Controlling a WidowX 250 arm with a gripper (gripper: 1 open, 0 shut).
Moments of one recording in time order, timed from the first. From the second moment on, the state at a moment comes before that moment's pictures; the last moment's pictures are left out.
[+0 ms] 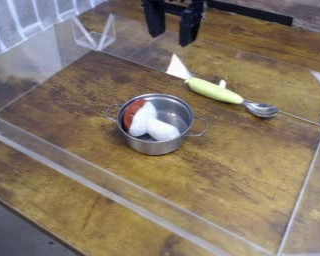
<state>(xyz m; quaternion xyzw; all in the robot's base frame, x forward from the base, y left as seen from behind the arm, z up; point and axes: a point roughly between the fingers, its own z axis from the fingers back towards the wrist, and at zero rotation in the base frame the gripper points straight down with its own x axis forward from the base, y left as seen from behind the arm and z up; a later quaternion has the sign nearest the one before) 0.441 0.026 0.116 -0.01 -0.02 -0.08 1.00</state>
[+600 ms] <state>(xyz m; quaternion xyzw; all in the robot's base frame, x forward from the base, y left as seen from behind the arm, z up) 0.442 0.027 0.115 -0.02 -0.02 -0.06 1.00</state>
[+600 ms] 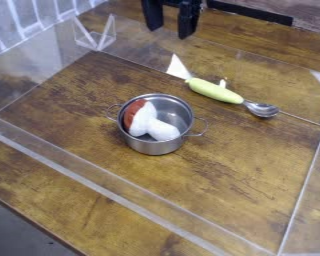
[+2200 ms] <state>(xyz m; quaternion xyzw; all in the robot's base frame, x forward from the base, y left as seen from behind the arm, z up) 0.449 0.074 0.073 -0.03 -0.03 -0.11 0.99</state>
